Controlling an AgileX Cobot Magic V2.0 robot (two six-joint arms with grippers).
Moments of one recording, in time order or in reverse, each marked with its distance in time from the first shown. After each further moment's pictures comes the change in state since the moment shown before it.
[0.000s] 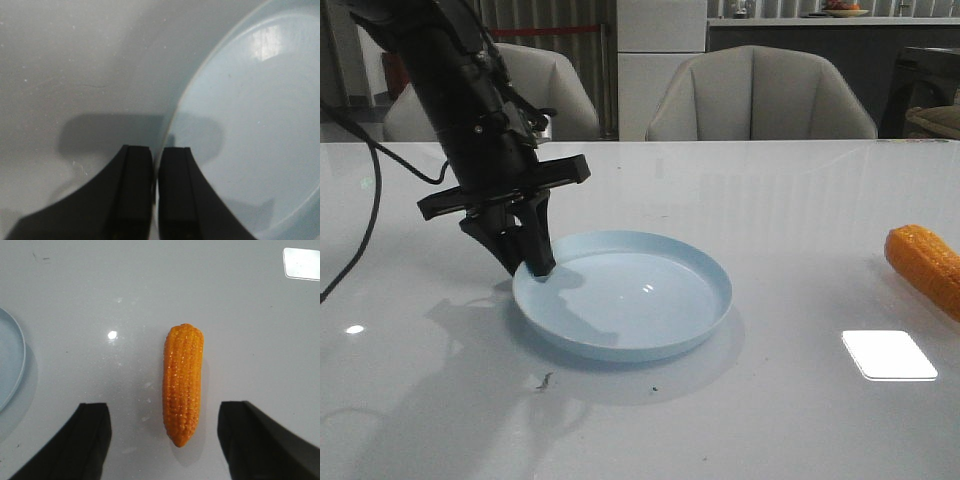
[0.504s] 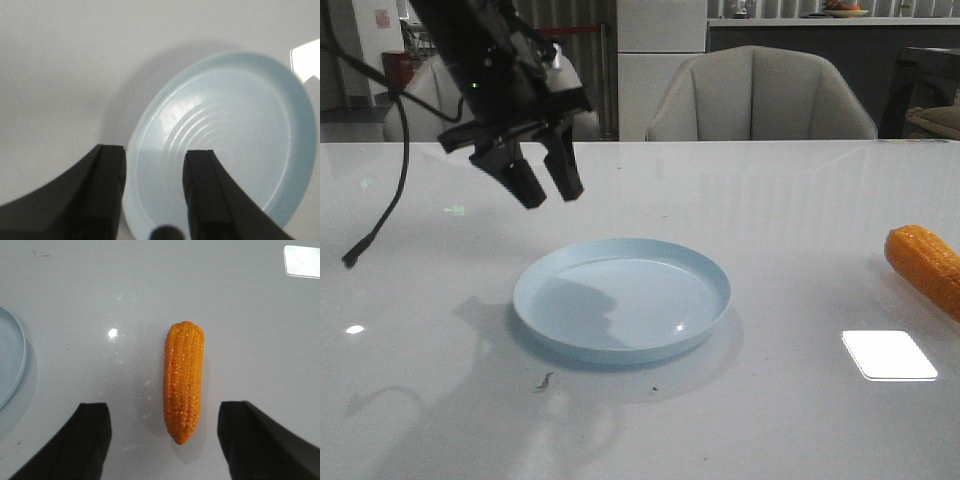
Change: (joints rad) left arm 0.006 0.001 -0.241 0.002 0.064 0.015; right arm 0.000 0.000 0.000 0.002 0.008 0.000
